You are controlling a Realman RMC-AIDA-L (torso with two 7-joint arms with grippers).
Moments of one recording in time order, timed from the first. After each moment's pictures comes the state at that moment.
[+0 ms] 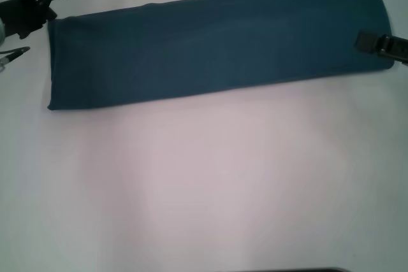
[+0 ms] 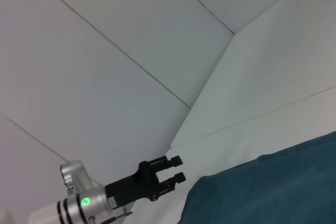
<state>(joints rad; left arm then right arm) -0.58 -2.14 -2.37 -0.73 -1.04 0.73 -2.65 0.39 1.97 -0.46 -0.58 -1.94 -1.74 1.90</state>
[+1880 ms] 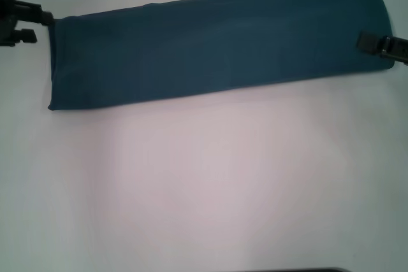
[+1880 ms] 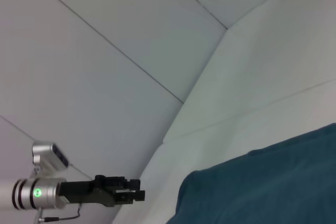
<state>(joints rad) -0.64 -1.84 -2.35 -0.70 -0.90 1.33 -2.69 0.40 1.96 -0.45 -0.59 -1.97 -1.73 1.91</state>
